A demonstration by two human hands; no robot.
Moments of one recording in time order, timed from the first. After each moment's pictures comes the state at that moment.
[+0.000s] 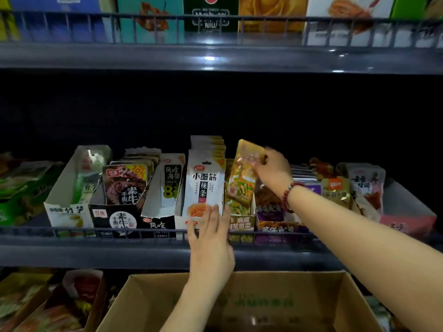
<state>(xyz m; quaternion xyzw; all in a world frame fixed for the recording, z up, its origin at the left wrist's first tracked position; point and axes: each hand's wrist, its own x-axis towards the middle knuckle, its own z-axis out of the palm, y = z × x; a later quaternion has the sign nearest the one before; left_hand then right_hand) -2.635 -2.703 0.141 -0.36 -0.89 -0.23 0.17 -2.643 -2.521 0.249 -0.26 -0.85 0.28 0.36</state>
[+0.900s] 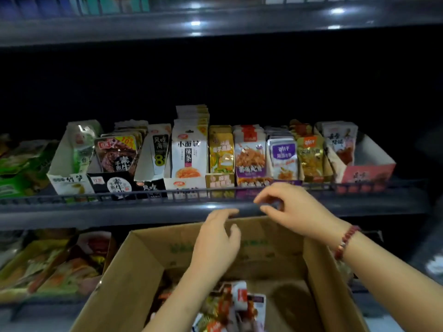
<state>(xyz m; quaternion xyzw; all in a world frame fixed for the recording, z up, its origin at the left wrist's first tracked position) -2.553 -2.727 0.140 -0.37 -0.83 -0.42 -0.01 -2.461 -2.568 0.195 -0.08 -0.96 0.19 0.16</state>
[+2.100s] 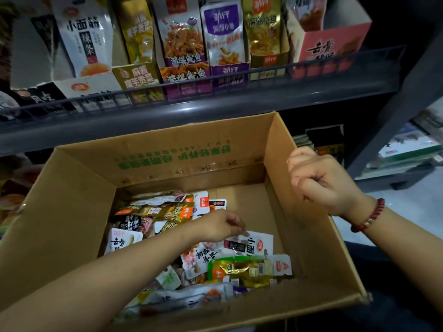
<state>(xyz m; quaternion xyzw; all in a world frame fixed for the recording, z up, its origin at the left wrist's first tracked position) -2.482 -2.677 -0.020 -0.41 -0.76 -0.15 -0.48 -2.321 -2.506 0.066 0.02 -0.91 0.33 0.26</state>
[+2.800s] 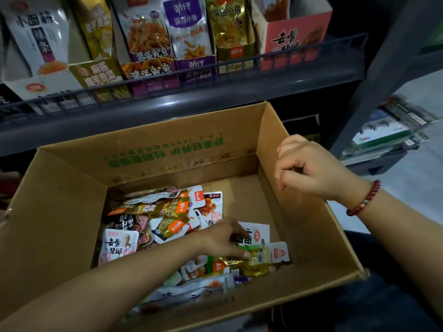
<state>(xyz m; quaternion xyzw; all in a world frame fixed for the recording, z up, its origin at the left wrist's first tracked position) -2.439 -2.662 -0.046 -0.53 -0.69 -0.05 -0.48 -2.297 -2.487 0.075 -0.04 -0.95 0.26 0.16</state>
